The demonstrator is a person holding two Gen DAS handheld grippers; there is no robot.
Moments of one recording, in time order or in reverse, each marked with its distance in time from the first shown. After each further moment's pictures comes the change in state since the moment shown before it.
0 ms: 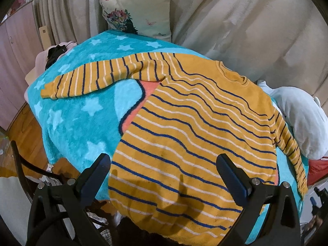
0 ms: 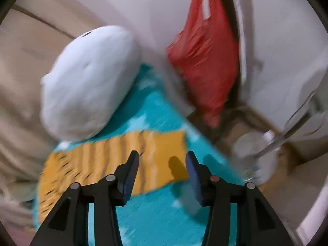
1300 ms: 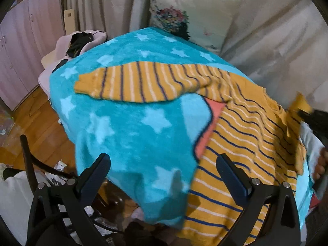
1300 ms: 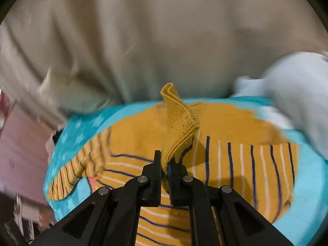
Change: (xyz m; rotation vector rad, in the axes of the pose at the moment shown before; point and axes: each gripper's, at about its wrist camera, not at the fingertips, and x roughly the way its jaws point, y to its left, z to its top) left arm 0.021 0.143 0.030 -0.157 -0.025 0.053; right arm 0.095 0.480 -0.183 -0.768 0.225 0.351
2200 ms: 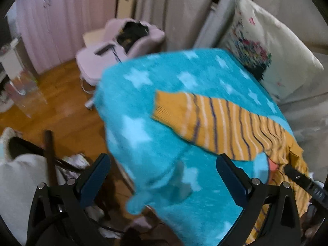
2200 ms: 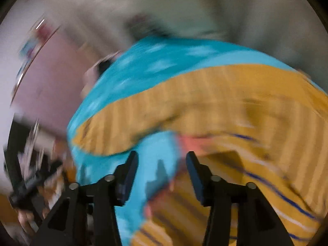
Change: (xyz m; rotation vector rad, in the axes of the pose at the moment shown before) left arm 0.012 0.144 0.052 -0.318 -0.061 0.172; right arm 0.111 0.224 -0.088 -0.428 0.328 0.314
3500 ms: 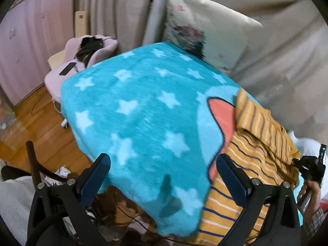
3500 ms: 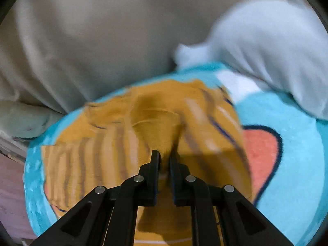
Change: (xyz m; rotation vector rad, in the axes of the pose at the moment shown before) left arm -0.050 -0.100 -0.065 0.262 -0.004 -0.187; right arm -0.159 -0.294 -0.115 0.783 -0.279 -0.481
